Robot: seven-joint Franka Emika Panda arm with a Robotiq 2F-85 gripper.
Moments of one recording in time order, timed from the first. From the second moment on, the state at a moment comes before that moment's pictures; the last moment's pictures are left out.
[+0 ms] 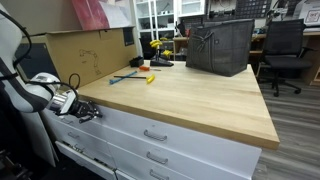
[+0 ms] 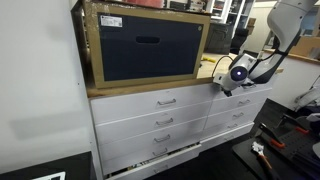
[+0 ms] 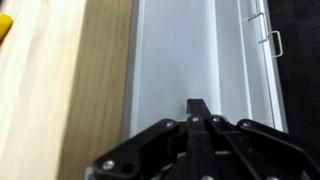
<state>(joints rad) -0.12 0.57 0.19 -2.31 -2.02 2.30 0.55</state>
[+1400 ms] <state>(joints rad) -0.04 0.02 0.14 -2.58 -0.62 2.55 -0.09</state>
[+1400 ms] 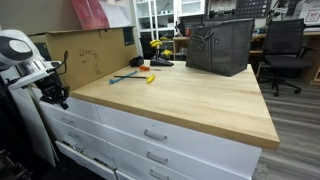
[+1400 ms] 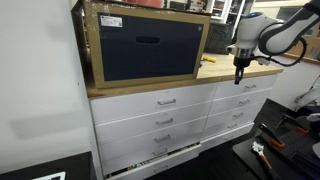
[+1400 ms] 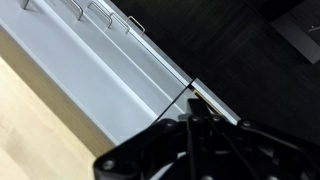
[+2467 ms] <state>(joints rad) 0.01 -0.08 0.10 -2.29 -0.30 2.12 -0.07</state>
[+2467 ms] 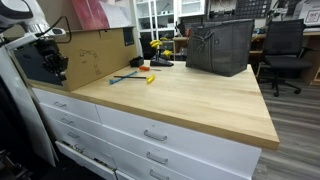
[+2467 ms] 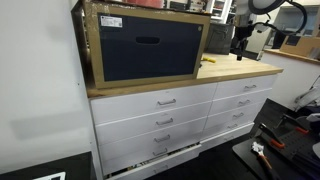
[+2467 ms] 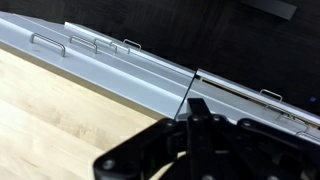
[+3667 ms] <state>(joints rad) 0.02 -0.06 0.08 -2.05 -0.04 1.86 0.10</state>
